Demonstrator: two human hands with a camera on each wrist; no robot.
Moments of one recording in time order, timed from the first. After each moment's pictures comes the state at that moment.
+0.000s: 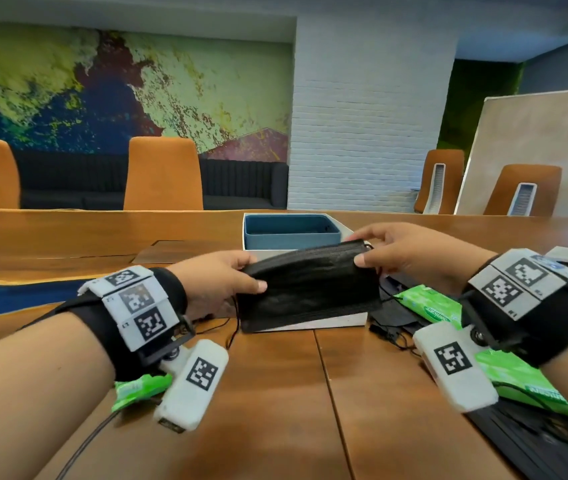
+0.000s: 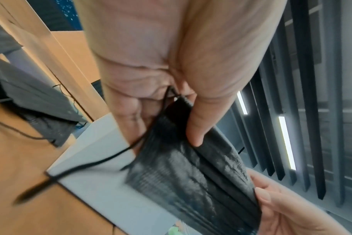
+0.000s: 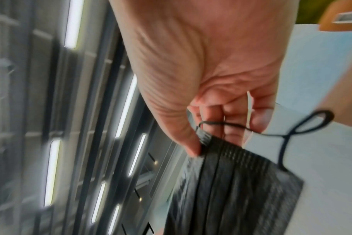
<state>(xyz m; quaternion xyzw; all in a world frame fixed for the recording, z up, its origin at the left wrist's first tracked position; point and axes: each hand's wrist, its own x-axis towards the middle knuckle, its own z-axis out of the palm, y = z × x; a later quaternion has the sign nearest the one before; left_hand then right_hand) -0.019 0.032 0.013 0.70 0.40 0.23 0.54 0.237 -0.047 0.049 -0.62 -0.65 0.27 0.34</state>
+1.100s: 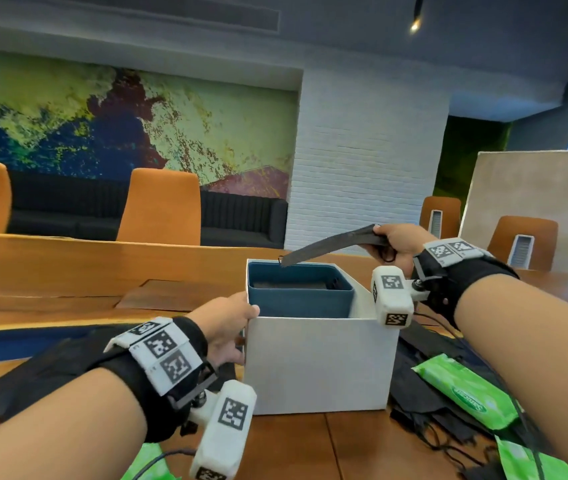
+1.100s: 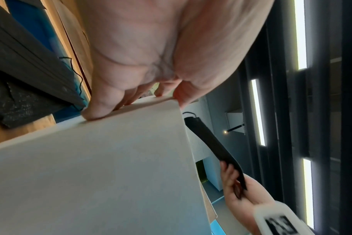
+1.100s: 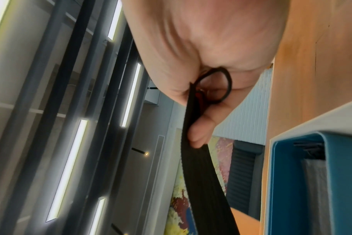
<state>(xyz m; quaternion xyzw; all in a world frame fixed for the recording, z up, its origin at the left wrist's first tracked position) 0.010 0.111 0.006 0.54 0.43 0.32 0.65 0.270 0.098 0.111 -0.55 -0.31 0.39 0.67</state>
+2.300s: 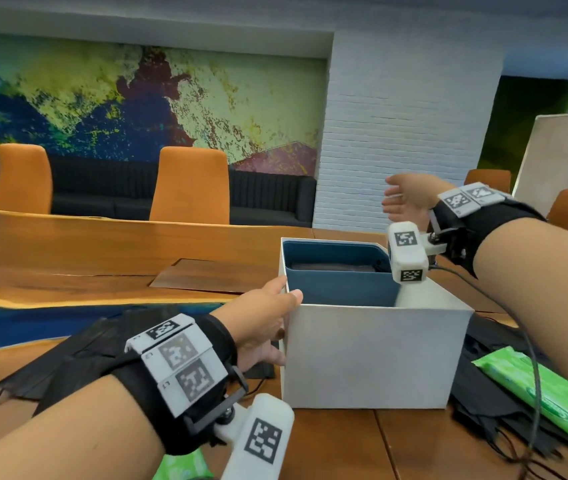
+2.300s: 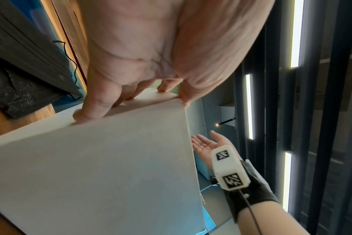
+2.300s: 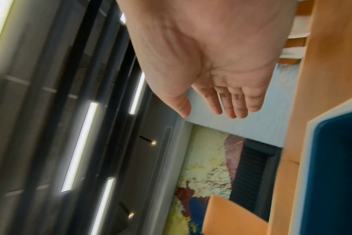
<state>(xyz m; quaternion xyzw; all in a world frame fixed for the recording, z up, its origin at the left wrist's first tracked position) 0.006 0.118 -0.005 0.55 0.41 0.32 0.66 0.268 0.190 0.121 -0.64 -0.42 0.33 0.55</state>
